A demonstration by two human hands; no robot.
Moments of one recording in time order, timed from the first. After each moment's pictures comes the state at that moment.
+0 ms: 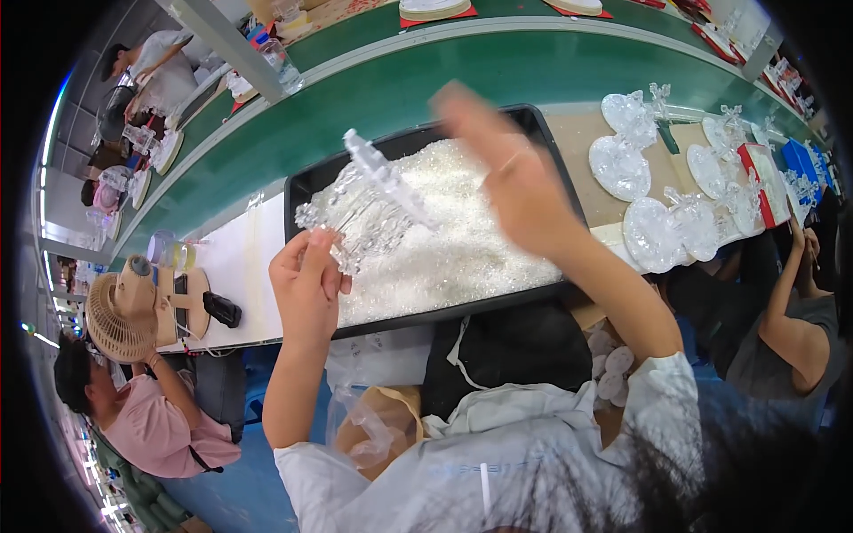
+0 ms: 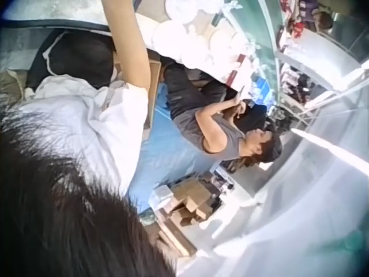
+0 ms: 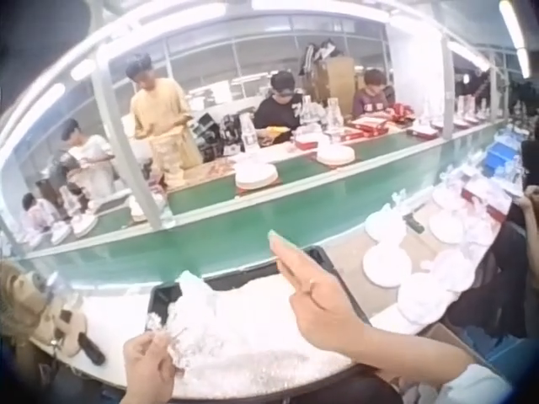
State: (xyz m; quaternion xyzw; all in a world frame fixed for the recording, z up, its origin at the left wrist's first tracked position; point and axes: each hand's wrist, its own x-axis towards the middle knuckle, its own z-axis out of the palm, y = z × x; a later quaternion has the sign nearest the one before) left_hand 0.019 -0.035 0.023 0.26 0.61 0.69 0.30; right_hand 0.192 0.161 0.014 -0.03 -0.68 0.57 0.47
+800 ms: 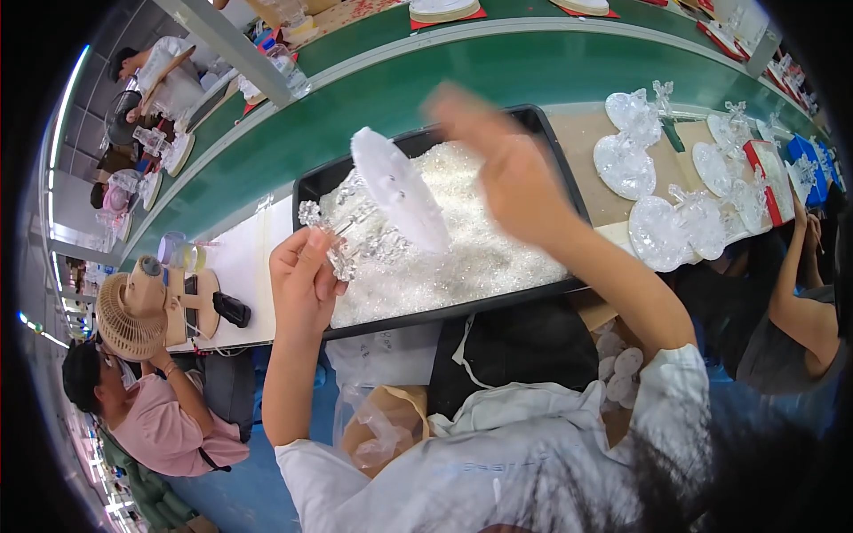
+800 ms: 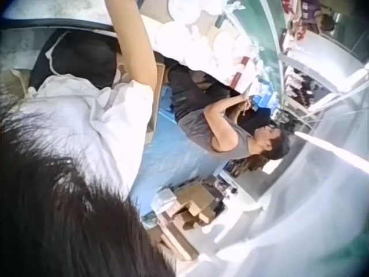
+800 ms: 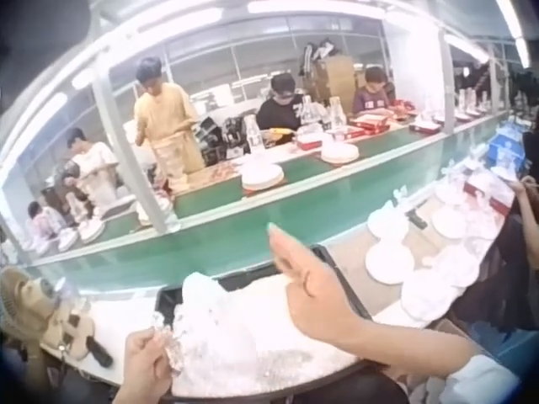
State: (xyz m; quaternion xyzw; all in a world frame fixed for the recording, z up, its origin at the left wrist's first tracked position) left_hand 0.006 -0.039 0.033 0.29 0.59 0.67 0.34; right_hand 0.184 0.166 0.020 -0.06 -0.76 0.50 0.42
